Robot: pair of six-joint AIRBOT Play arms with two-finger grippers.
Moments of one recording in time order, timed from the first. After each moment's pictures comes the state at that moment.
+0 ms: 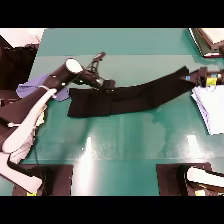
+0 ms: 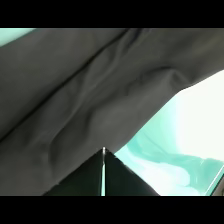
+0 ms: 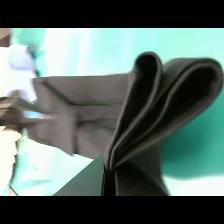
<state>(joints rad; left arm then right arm) -0.45 -1.75 1.57 0.76 -1.02 -1.33 -0.41 -1.35 1.27 -0.55 1.42 1.10</state>
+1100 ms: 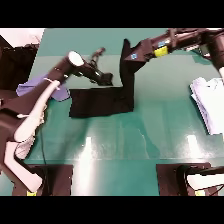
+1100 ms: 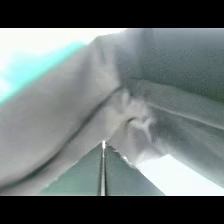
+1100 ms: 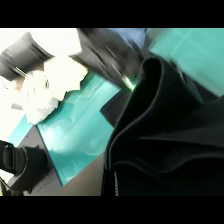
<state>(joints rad) -0.34 -1.79 1.76 0.92 -1.10 -1.40 0.25 -1.59 1.89 -0.64 1.41 1.32</state>
